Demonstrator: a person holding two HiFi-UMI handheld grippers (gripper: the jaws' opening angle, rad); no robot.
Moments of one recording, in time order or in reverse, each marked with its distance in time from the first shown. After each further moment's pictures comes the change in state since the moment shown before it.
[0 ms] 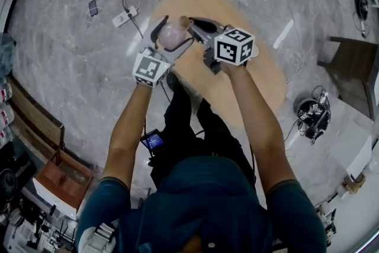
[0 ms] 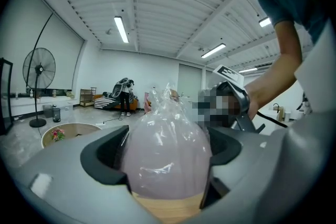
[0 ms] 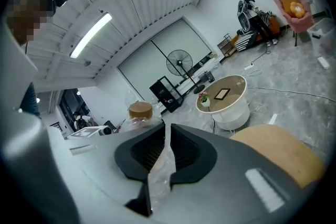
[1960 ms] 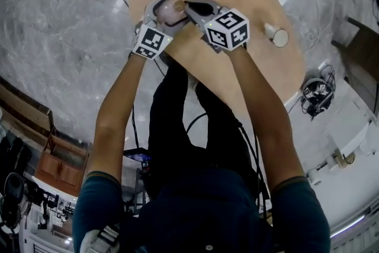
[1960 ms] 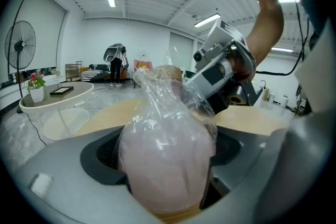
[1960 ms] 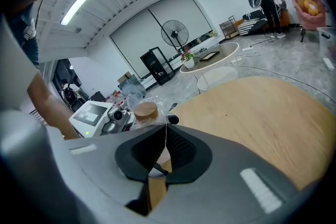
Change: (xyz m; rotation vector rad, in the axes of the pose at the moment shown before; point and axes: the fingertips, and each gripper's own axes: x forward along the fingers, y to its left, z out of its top) left arm 0.062 0.027 -0.318 0.039 0.305 -0.136; right arm 0.094 -0.173 -0.207 -0.109 0.258 -0.085
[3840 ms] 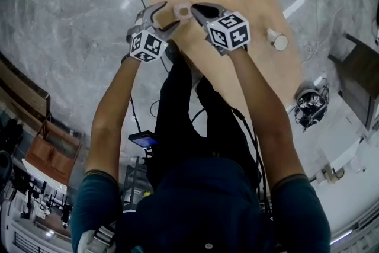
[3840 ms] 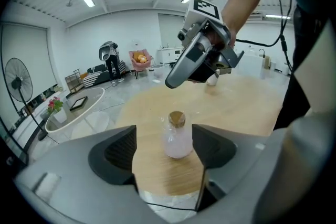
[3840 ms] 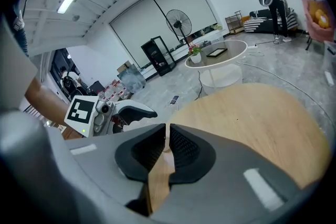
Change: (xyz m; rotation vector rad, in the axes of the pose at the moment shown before) left arm -0.094 0.006 -0.021 0.205 0.224 0.085; right arm -0.004 0.047 0.012 -0.042 0.127 -0.033
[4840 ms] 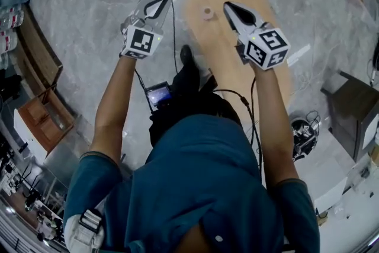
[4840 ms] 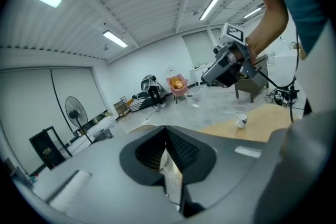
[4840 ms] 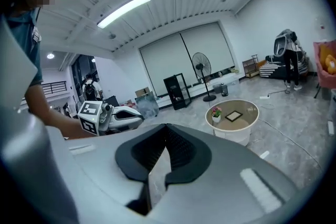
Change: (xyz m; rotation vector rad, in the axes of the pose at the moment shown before) left arm -0.308 0.068 0.218 -0.002 -0.183 0.473; right arm -0.232 0.197 0.182 -0.237 -0.321 0.062
